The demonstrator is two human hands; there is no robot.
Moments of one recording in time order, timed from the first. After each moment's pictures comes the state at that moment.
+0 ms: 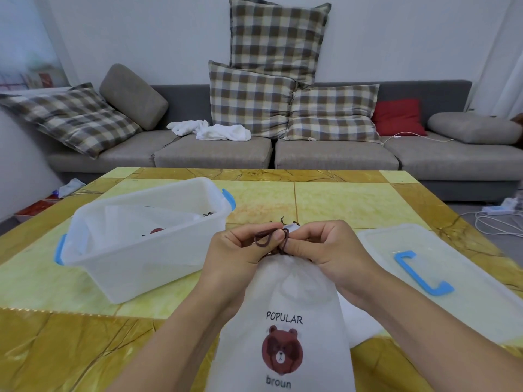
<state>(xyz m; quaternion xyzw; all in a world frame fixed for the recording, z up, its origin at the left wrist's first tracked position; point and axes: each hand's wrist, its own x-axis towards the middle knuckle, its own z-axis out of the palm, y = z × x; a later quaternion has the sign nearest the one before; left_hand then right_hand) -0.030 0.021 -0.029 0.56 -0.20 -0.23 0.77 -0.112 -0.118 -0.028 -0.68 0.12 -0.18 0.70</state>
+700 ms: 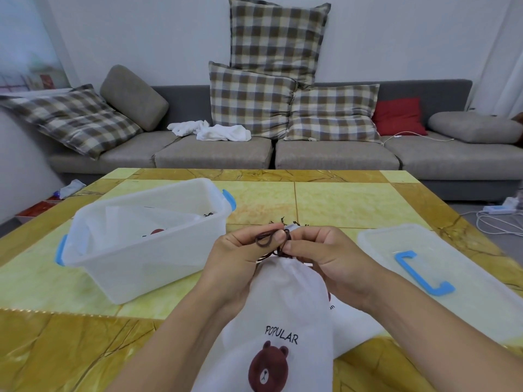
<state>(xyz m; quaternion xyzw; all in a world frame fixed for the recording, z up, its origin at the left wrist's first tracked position) -0.032 0.022 -0.024 0.52 -0.17 -0.29 0.78 -0.111 -0.120 -0.029 -0.64 0.12 -0.08 0.75</state>
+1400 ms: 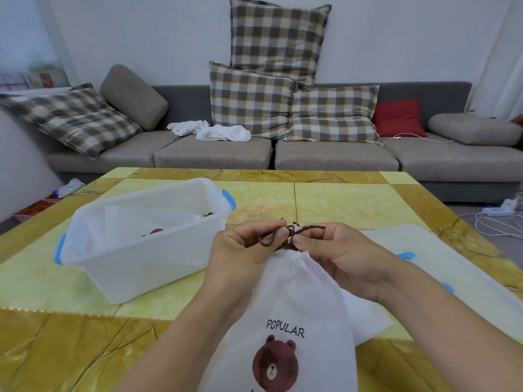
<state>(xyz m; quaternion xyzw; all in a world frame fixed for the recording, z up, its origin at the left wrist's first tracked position) -0.041 0.016 -0.019 0.55 -0.20 -0.19 0.79 -0.115 -0.138 -0.023 -0.61 0.11 -0.05 0.78</state>
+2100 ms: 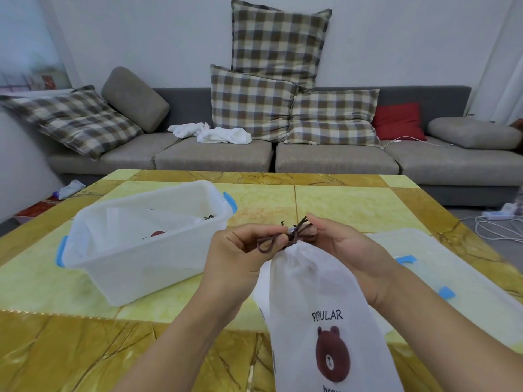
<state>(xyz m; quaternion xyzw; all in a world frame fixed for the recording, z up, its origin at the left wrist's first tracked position) -0.031 0.023 -0.024 0.58 -0.28 -0.14 0.75 -0.108 -0.140 -0.022 -0.41 0.10 0.05 0.91</state>
